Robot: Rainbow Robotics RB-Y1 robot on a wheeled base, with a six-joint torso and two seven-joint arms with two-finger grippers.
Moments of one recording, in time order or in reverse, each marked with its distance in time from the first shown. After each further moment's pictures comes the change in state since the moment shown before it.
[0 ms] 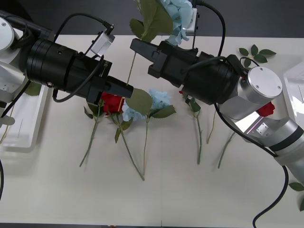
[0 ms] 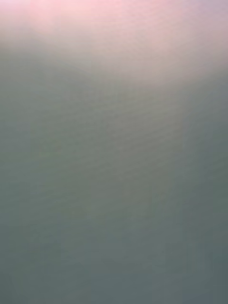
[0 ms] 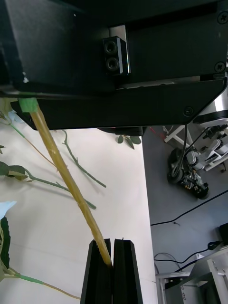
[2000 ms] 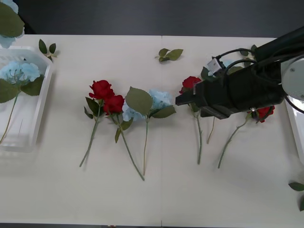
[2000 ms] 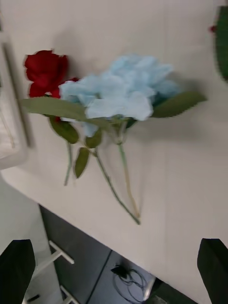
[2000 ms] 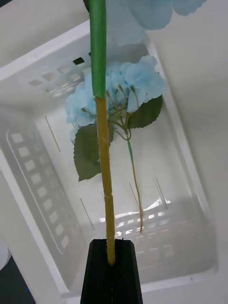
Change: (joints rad) right arm -0.067 -0.393 -0.030 -0.183 0.880 0.722 -1.677; left arm 0.100 0.424 0.436 0.011 -0.966 0.174 0.246
